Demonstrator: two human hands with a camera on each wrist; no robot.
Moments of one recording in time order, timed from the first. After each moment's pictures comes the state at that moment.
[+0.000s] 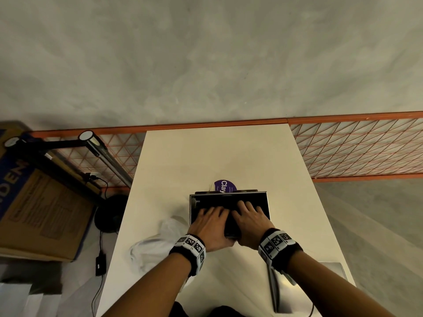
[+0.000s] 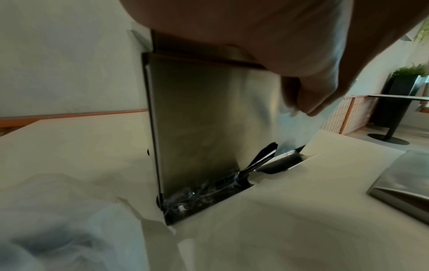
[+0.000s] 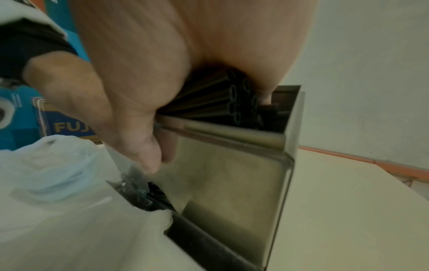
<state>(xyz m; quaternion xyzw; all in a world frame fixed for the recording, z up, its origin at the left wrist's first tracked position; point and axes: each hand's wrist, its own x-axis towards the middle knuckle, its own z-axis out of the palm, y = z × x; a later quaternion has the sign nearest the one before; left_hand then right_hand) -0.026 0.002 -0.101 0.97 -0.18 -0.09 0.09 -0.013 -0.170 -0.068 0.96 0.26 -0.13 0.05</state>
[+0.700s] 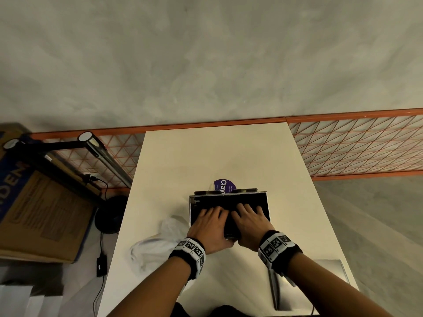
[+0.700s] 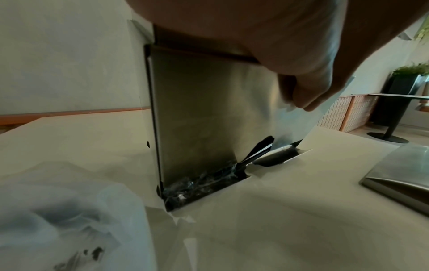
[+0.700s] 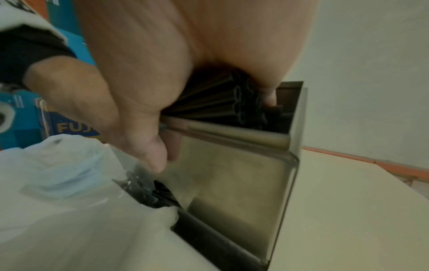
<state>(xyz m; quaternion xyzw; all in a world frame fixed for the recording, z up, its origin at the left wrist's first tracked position) -0.034 0.003 -0.102 0.97 -0.20 -0.07 0.08 -0.023 -0.169 -0.068 0.96 0.25 -0.14 0.05</state>
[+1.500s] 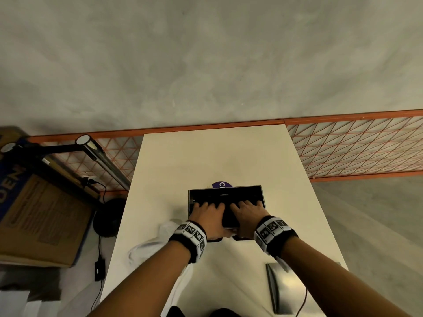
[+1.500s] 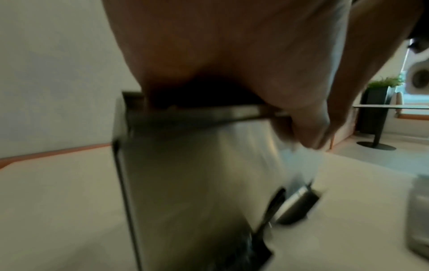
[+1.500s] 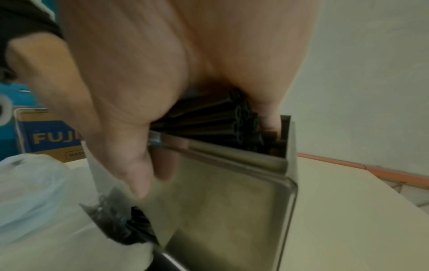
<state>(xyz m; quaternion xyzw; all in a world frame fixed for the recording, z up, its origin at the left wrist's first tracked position) 0.007 -0.002 -0.080 0.97 -0.14 -0.19 0.01 0.014 -0.169 -0.064 0.95 0.23 -0.19 0.04</state>
